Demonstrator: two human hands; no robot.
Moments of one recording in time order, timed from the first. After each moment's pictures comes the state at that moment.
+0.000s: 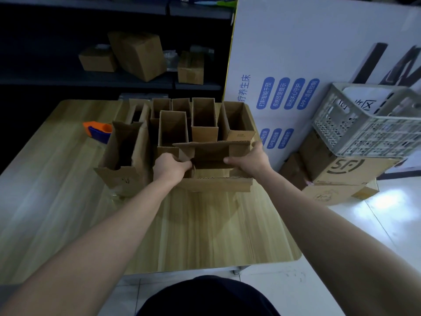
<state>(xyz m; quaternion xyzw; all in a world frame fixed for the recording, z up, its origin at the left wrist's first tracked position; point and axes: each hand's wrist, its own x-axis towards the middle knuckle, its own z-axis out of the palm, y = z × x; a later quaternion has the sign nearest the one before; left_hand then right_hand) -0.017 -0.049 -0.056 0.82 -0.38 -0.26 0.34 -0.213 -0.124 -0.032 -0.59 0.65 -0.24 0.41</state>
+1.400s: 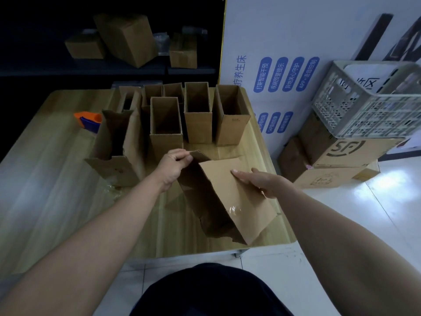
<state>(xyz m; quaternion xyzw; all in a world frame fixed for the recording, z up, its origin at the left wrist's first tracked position) -0.024 -0.045 -0.090 0.65 -0.37 -0.48 0.45 -0.271 -0.108 -0.090 -0.49 0.63 0.02 0.60</state>
